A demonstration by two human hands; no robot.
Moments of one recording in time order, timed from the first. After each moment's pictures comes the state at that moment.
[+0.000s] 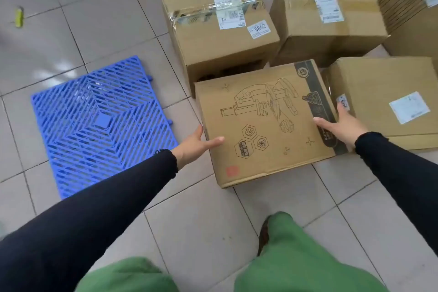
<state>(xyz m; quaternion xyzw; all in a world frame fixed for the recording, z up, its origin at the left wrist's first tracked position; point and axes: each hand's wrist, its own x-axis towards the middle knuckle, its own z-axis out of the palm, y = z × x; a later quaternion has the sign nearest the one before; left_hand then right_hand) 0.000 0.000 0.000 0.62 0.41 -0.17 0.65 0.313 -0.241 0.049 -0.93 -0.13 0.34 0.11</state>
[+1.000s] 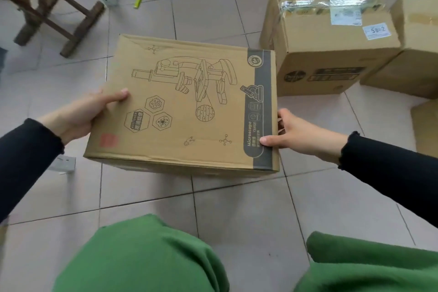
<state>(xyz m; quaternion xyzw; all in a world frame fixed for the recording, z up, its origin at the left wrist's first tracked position) -0.313 0.153 0.068 0.51 0.59 0.11 0.61 0.071 -0.063 0.051 -0.71 -0.39 0.56 0.17</state>
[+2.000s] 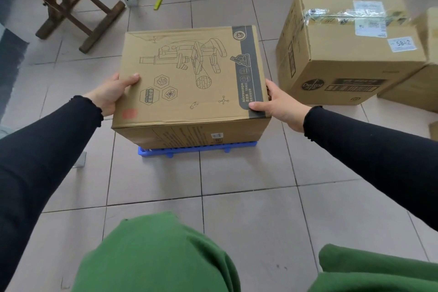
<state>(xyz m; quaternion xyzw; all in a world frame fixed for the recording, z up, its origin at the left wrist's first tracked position) -0.326 0.223 0.008 0.47 0.61 0.22 0.60 0.052 0.039 0.004 -0.66 -0.42 0.54 0.30</state>
